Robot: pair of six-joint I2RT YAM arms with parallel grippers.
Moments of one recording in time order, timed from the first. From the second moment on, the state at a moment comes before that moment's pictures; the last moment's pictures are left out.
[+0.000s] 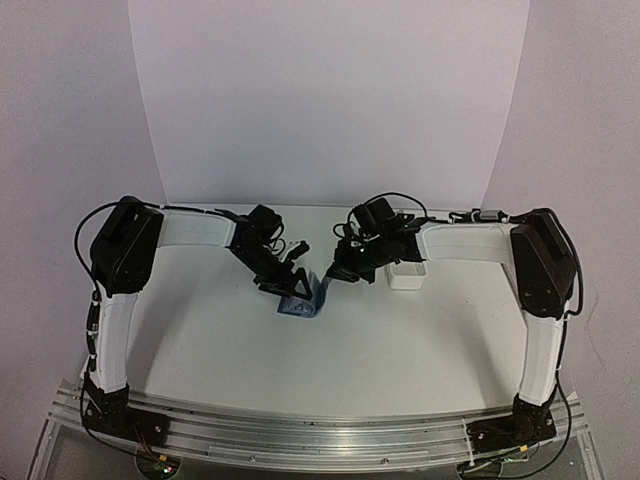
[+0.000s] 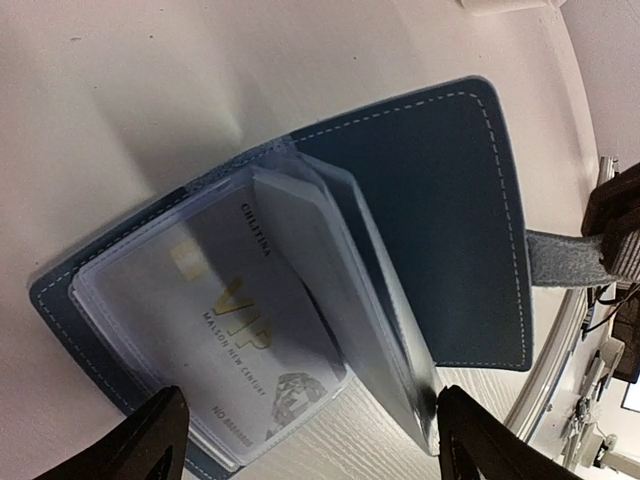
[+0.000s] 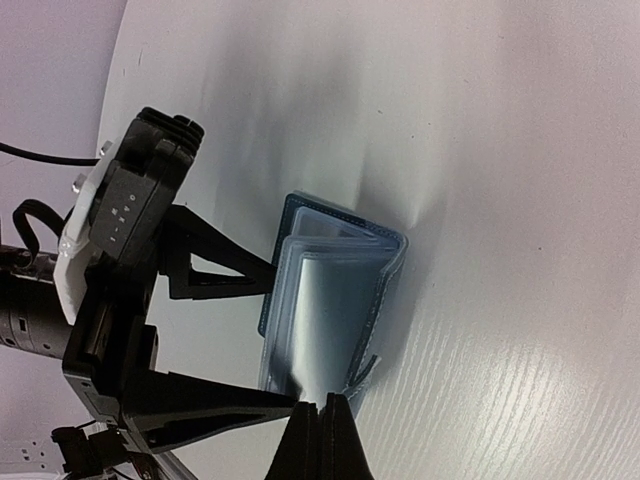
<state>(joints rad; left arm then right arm) -0.62 2.17 1.58 -0.58 0.60 -0.13 0.71 2.00 1.46 -0.29 -0.29 0.80</state>
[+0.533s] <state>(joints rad) -0.61 2.17 1.58 -0.54 0.69 -0.09 0.71 2.00 1.45 -0.28 -0.28 0.80</state>
